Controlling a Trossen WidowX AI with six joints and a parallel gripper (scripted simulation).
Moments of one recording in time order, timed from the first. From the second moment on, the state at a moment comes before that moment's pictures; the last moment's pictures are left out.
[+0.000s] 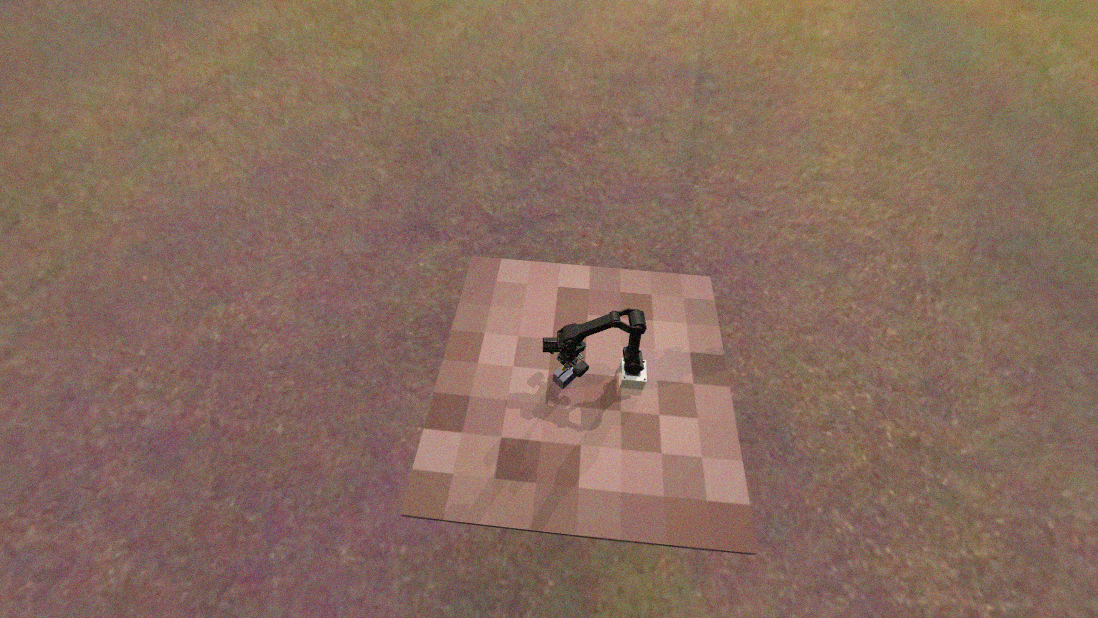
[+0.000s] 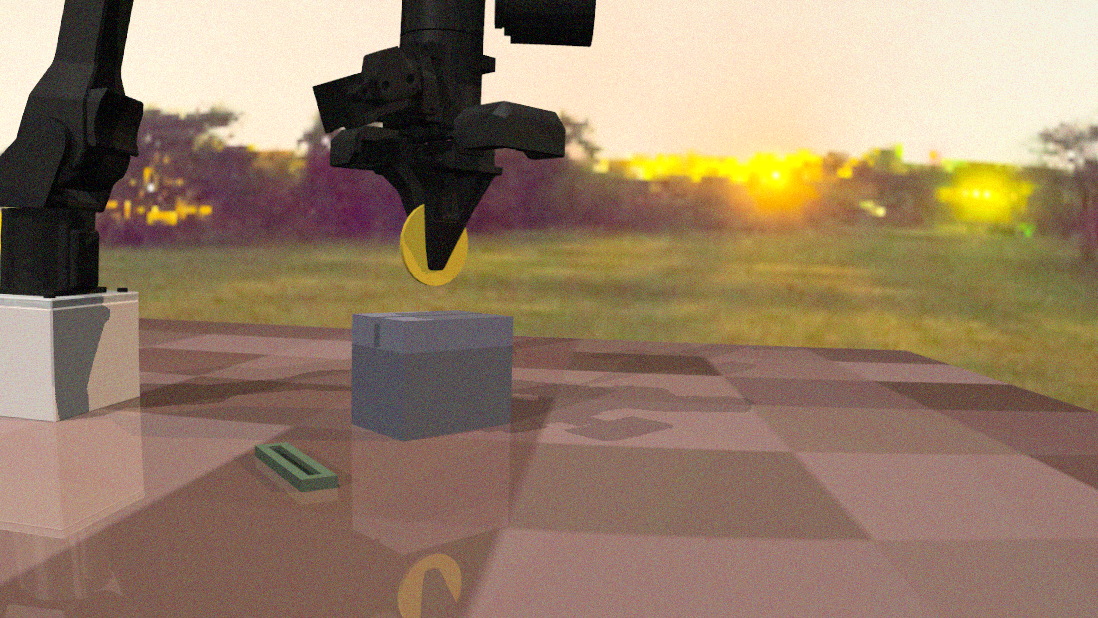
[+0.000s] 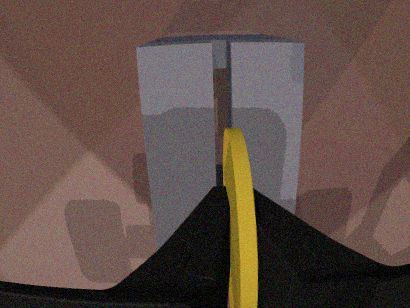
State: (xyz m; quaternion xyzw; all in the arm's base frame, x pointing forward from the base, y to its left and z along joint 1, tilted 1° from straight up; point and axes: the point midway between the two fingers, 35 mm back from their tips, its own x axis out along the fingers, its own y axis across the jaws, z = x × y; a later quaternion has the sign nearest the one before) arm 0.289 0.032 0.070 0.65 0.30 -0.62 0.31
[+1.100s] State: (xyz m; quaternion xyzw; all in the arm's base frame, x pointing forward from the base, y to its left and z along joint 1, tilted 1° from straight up) arm 0.290 0.033 0.059 0.66 0.29 -0.62 0.31
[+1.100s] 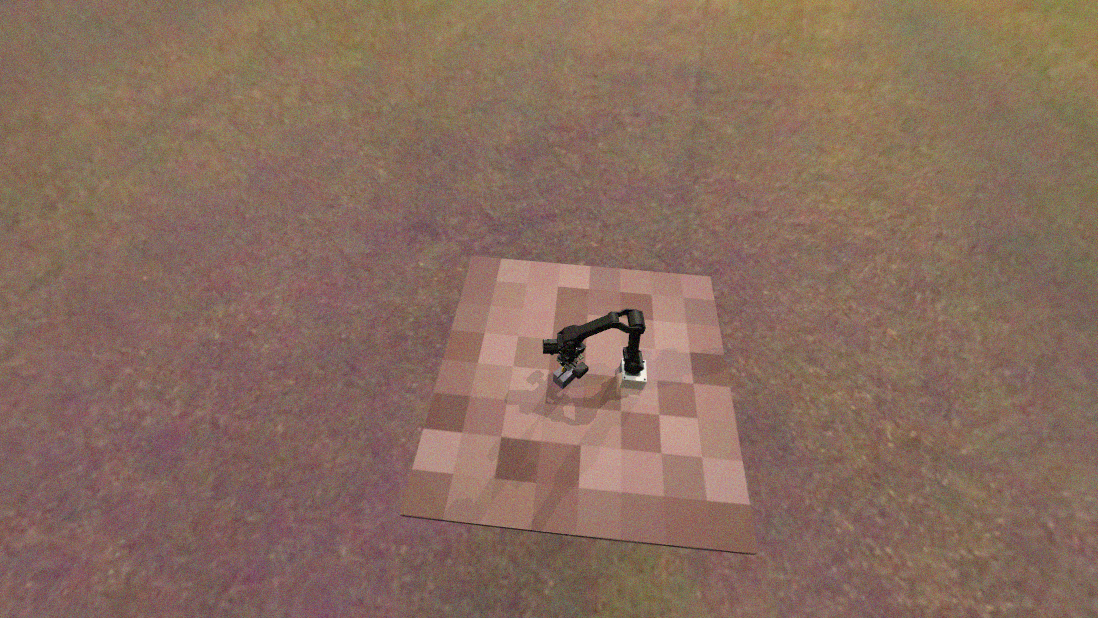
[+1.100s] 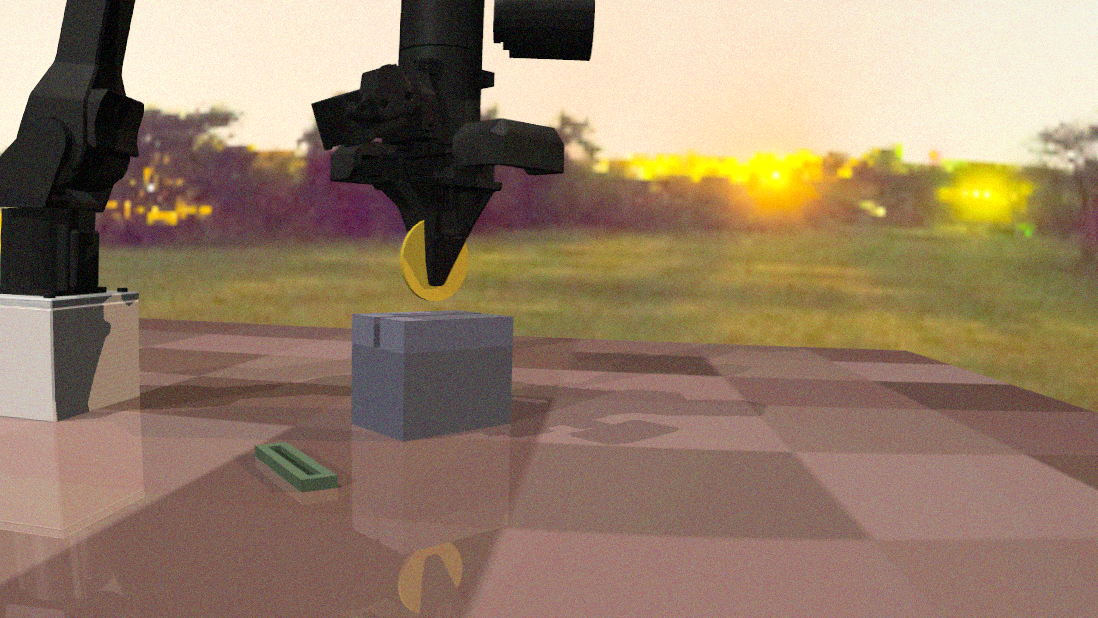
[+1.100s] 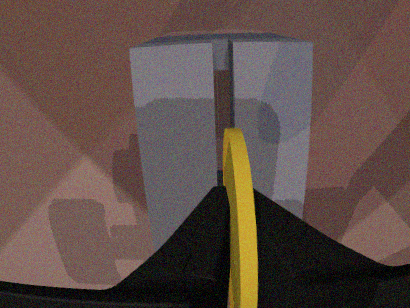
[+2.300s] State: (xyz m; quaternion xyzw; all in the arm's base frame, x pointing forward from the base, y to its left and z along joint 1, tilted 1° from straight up) arm 0.287 0.033 0.062 0.65 0.30 -0.63 0.30
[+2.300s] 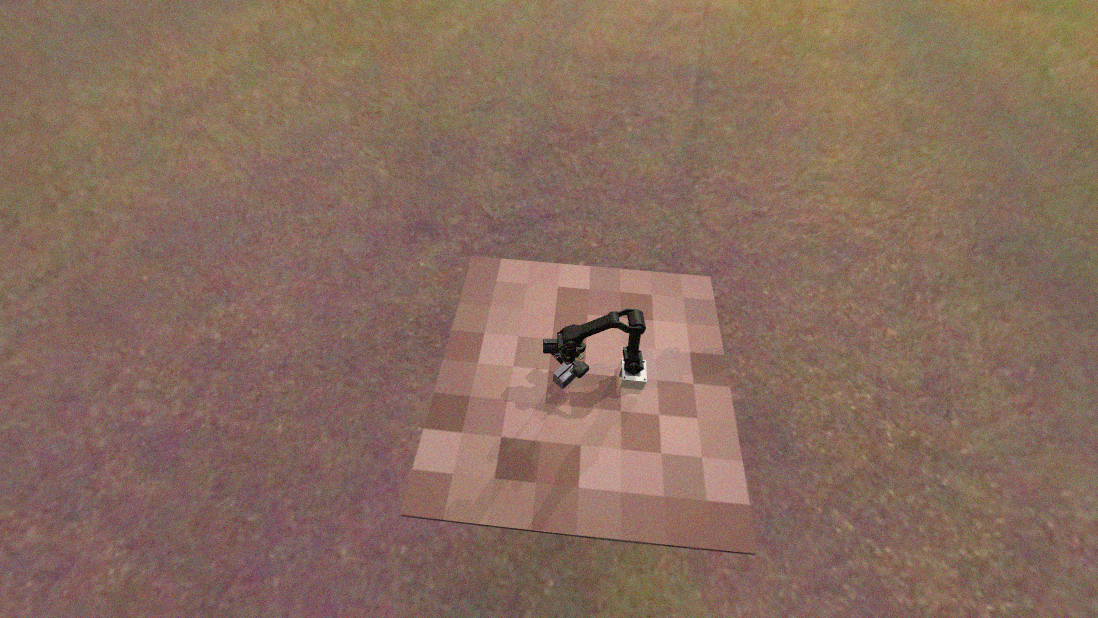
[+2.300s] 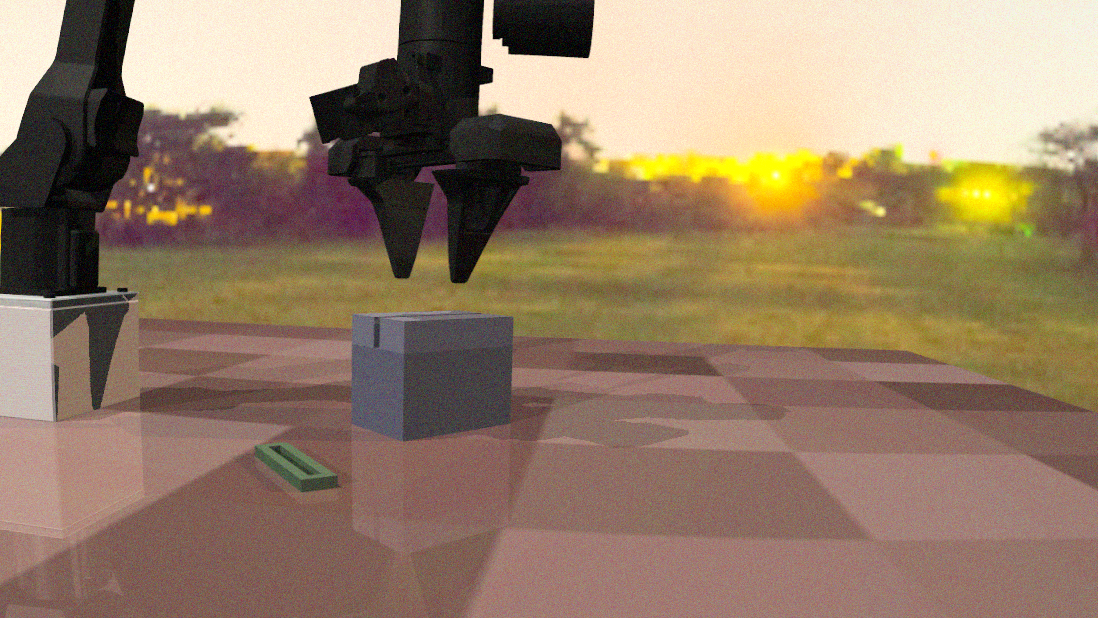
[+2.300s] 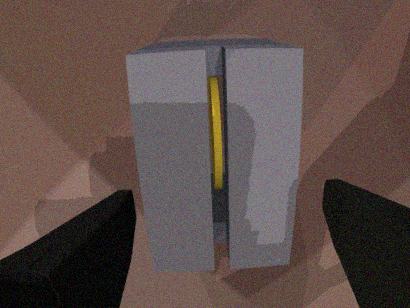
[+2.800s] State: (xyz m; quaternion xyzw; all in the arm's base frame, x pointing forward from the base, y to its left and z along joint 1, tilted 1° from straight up) arm 0.282 0.032 0.115 0.65 0.29 -0.63 0.31
